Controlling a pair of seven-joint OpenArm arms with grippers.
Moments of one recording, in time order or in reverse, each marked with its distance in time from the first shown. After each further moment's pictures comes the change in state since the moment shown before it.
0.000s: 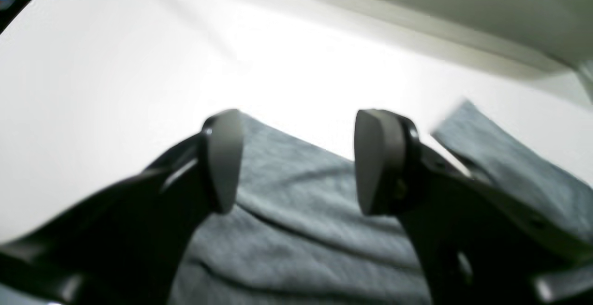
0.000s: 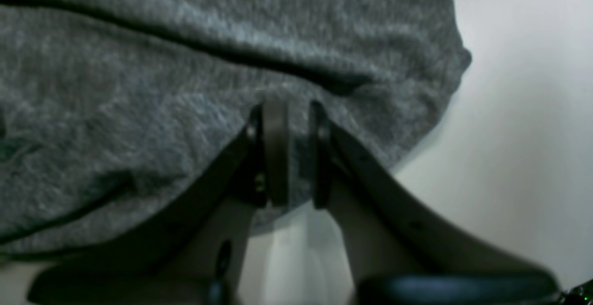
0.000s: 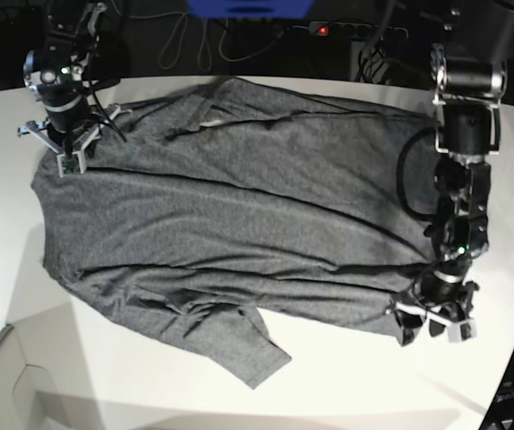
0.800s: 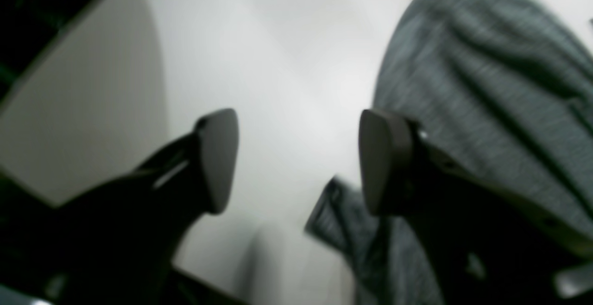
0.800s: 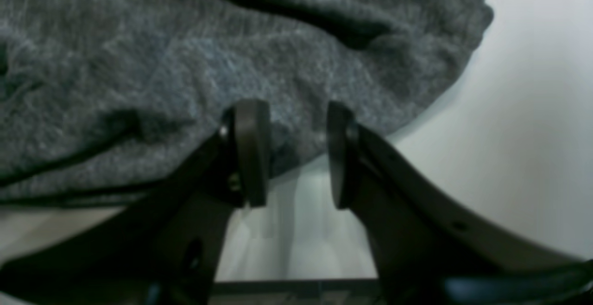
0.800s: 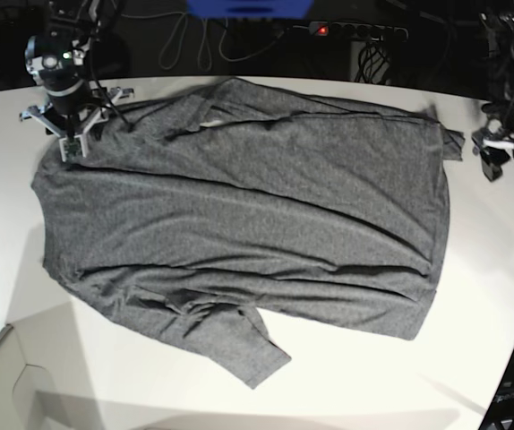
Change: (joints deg) left arm 44.9 -0.1 -32.9 33.2 -7.3 0.3 17.4; right arm -3.6 -1.2 0.0 0.8 0.2 0.0 0.3
